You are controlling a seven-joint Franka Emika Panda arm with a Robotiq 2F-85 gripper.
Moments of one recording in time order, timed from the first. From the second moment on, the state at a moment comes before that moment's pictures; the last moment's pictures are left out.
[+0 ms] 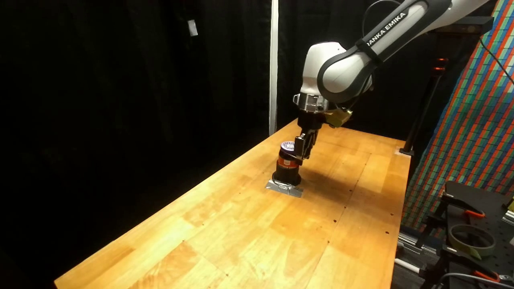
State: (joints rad) arm 0.03 0.45 0.11 -1.96 0.10 2.46 -0.07
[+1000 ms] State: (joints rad) arm 0.03 0.32 0.16 -2.44 0.10 3.41 -0.11
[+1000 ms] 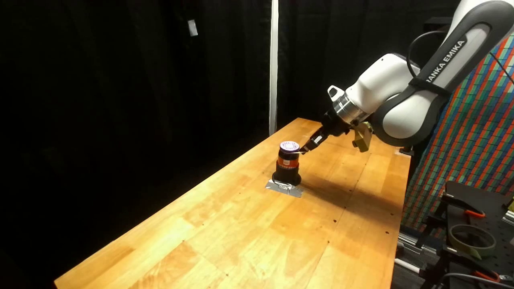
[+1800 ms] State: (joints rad) arm 0.01 0.37 0.15 -2.55 -0.08 3.72 -0.01
